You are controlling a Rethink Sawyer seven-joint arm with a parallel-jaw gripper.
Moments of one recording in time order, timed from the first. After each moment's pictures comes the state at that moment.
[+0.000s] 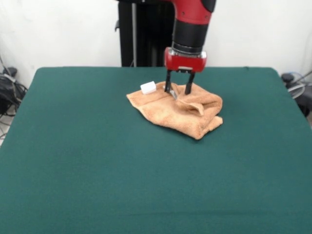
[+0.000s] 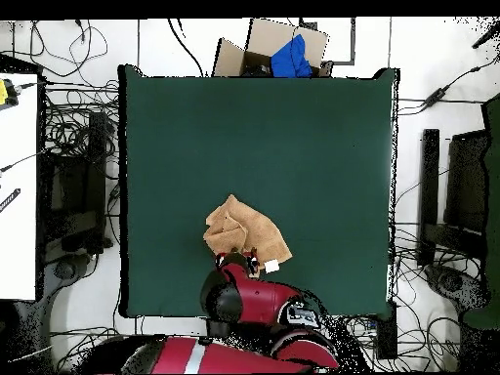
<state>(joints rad) -0.15 -0.50 -0.10 2.13 -0.12 -0.25 1.57</state>
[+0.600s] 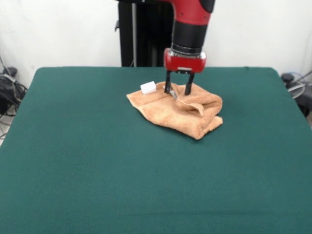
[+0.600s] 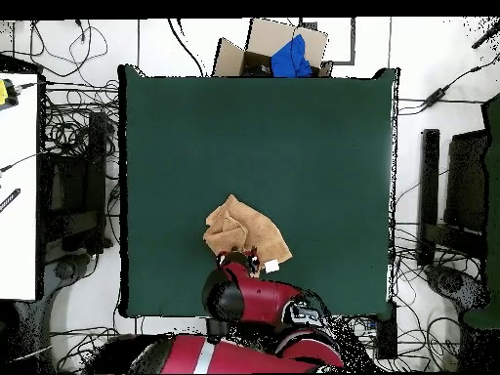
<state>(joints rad) -0.17 -0.50 -0.09 2.13 -0.12 -0.25 1.57</state>
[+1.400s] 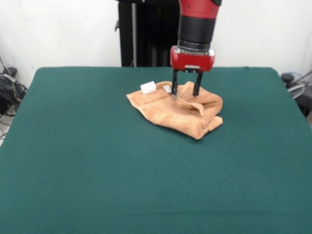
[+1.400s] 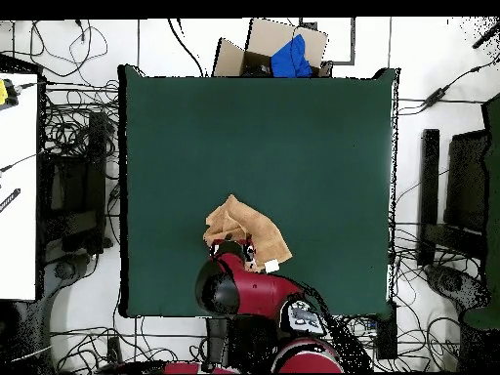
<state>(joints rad) -0.17 -0.59 -0.05 2.13 -0.08 -0.25 1.57</state>
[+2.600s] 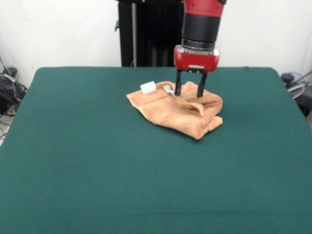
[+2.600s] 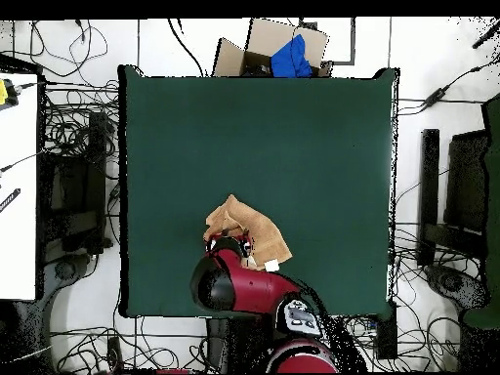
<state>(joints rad) -0.15 -0.59 -0.04 2.13 -0.04 -0.25 1.57</state>
